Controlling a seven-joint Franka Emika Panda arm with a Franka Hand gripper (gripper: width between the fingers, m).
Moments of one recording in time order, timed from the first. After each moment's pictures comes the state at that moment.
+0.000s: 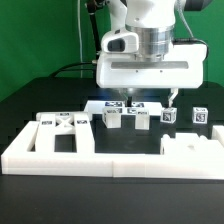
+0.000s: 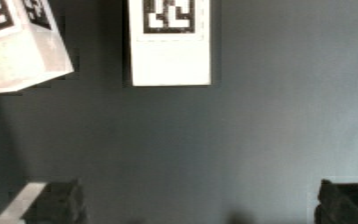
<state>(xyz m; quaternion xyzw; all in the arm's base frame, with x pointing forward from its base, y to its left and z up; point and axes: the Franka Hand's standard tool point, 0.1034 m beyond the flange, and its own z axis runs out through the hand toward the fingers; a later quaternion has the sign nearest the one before) 0.480 0.014 0.058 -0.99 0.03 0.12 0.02</state>
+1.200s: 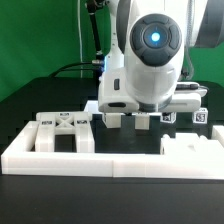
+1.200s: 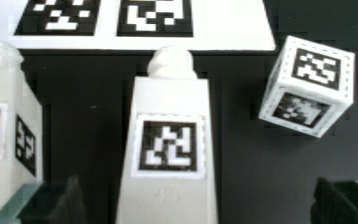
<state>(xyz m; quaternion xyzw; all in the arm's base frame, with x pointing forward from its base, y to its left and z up) 0.453 0.018 0.024 -0.90 0.01 0.44 0.04</state>
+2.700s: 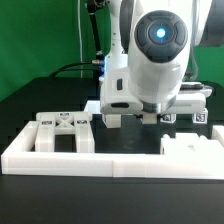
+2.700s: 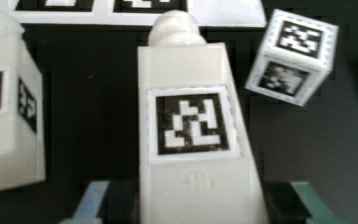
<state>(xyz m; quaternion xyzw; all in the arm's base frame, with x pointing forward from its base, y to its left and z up) 0.474 0.025 0.033 -0.90 0.01 0.42 0.04</state>
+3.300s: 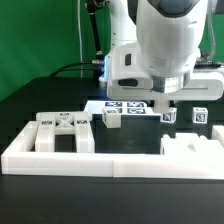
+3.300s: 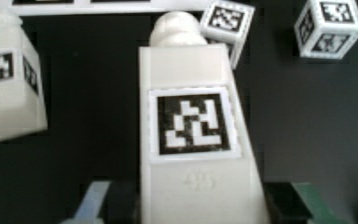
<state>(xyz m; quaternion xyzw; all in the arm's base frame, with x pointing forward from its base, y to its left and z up) 0.522 0.039 0.063 -0.93 0.04 0.36 0.04</state>
